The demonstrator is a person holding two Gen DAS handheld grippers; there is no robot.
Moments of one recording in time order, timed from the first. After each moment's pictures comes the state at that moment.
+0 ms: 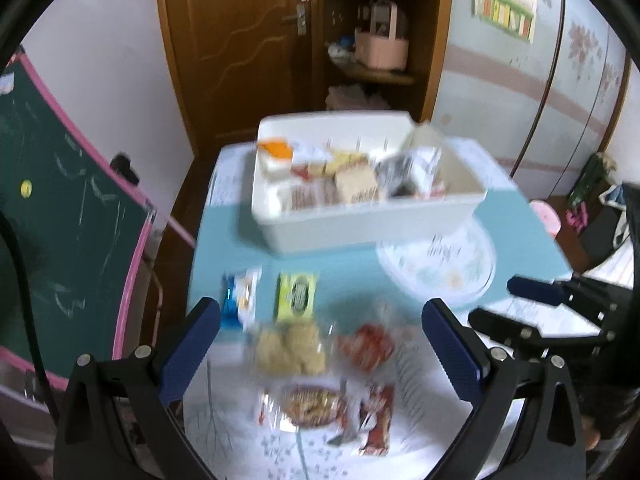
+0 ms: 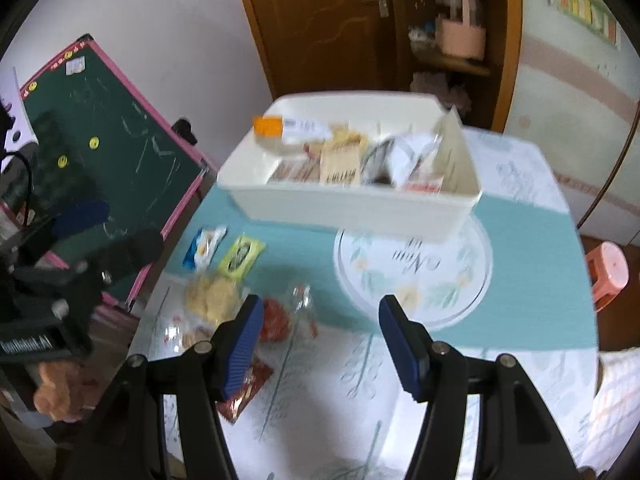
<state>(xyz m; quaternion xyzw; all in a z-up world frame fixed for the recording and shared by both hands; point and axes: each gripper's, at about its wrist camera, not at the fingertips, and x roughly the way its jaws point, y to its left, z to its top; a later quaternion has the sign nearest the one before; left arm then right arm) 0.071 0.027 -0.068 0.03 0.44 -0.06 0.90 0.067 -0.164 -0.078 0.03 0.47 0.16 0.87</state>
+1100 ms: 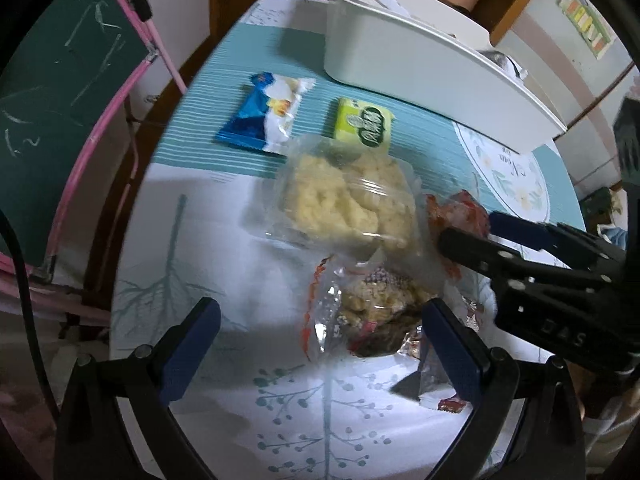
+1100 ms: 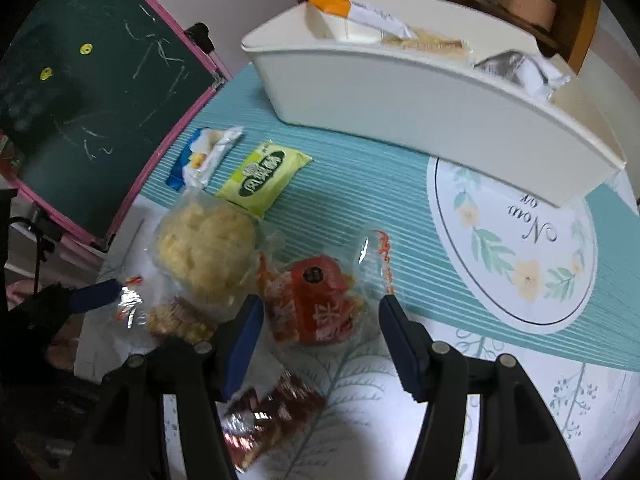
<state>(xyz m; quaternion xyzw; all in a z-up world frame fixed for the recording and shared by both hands) 0.065 0.090 -0.205 -0.10 0.58 -0.05 0.81 0.100 -0.074 -0.182 -0.04 0.55 0.20 0.81</state>
